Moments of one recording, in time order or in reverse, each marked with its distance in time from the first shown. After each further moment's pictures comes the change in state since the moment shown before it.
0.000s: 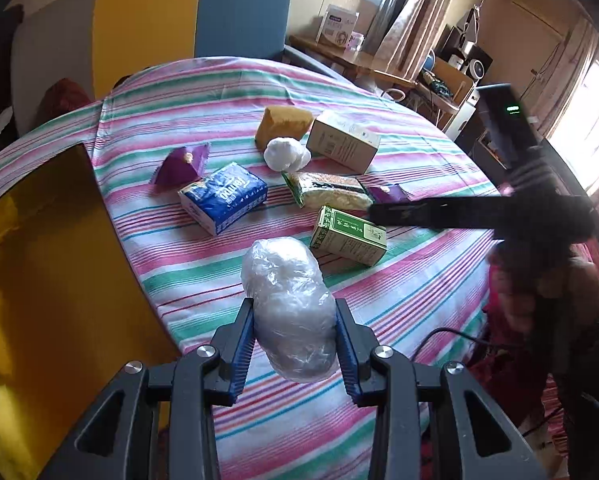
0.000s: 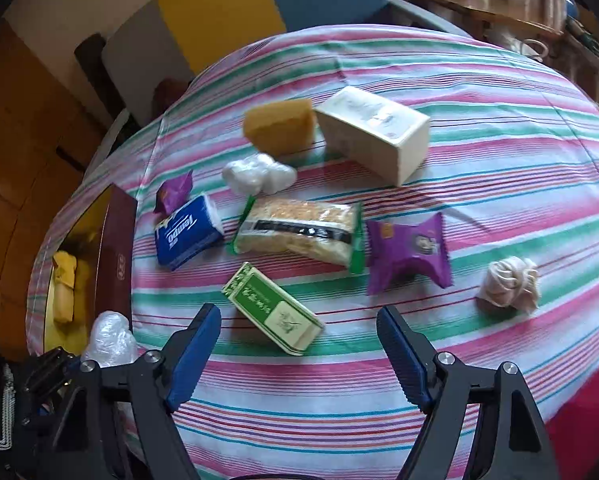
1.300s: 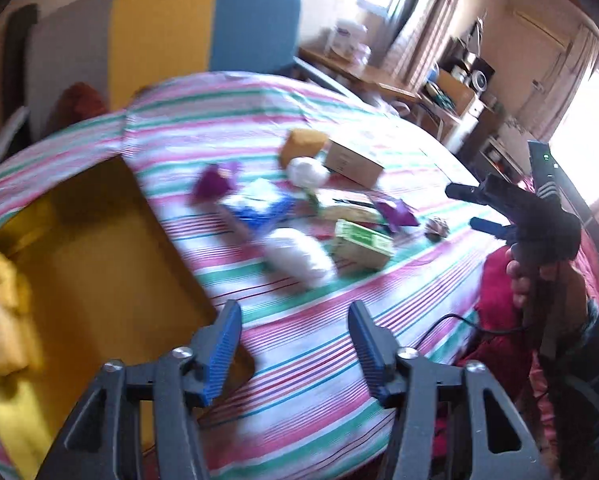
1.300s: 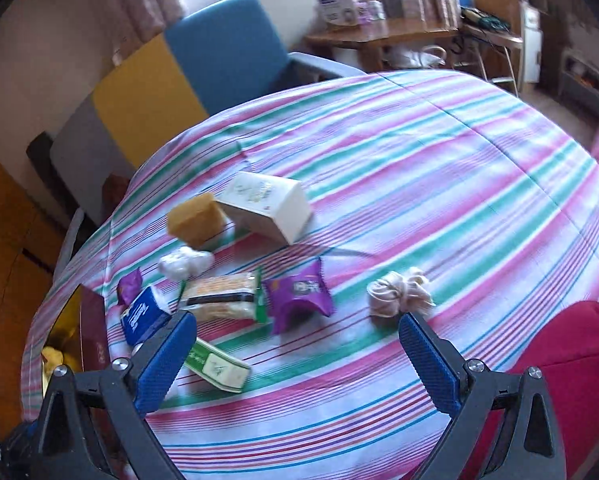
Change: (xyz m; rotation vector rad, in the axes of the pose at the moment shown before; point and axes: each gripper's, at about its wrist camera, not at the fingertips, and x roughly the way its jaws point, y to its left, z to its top) left arm -0.016 0.010 0.013 -0.024 -0.001 -0.010; right arm -0.071 -0.083 -0.022 0.376 -0.277 -0.052
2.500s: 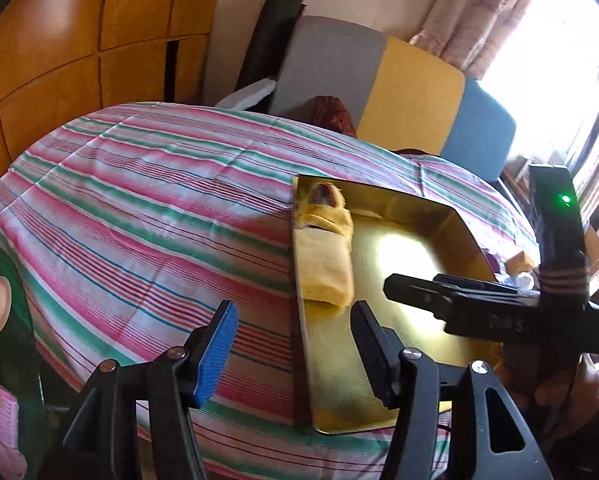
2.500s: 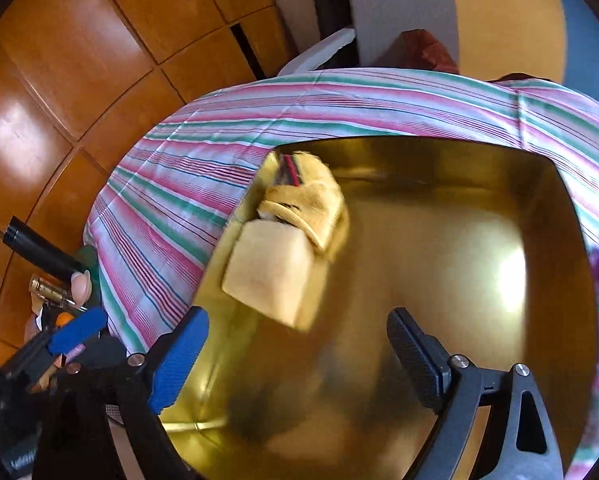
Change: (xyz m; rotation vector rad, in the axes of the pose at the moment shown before) left arm -0.160 0.220 -0.141 -0.529 -0.291 0.450; right arm 0.100 0.403 -0.215 -0.789 0.359 0.418
